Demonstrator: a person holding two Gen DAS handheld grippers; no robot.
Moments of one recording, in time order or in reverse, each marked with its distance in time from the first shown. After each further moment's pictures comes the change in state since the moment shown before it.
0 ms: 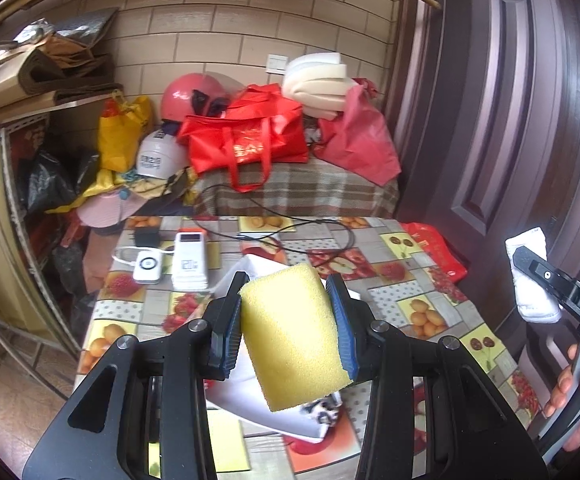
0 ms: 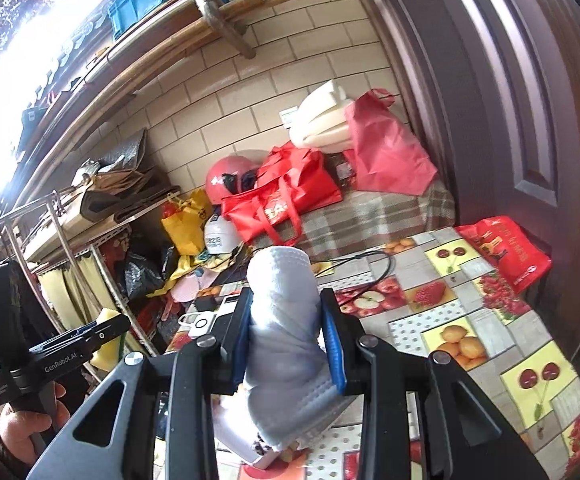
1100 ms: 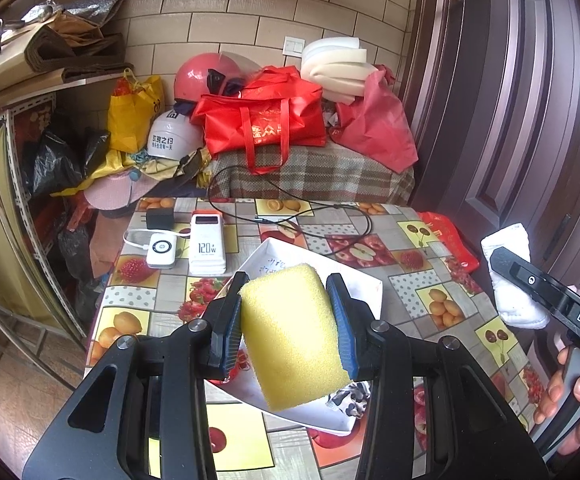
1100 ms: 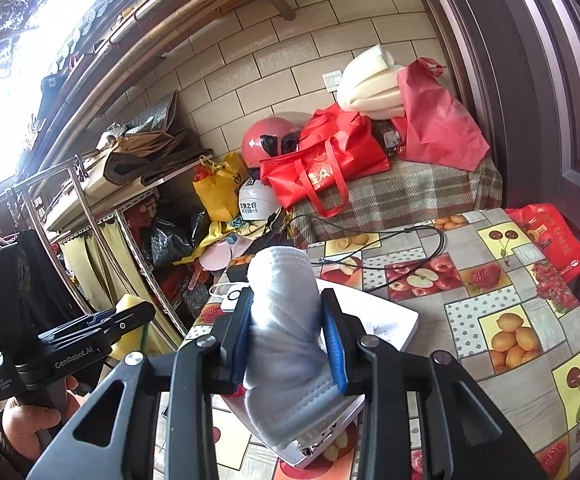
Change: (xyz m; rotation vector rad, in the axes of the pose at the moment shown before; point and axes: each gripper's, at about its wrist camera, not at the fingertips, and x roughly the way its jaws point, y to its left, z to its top) left arm 0.027 0.038 -0.007 -0.019 0.063 0.010; right arm 0.052 0.048 -0.016 -0.042 0.111 0.092
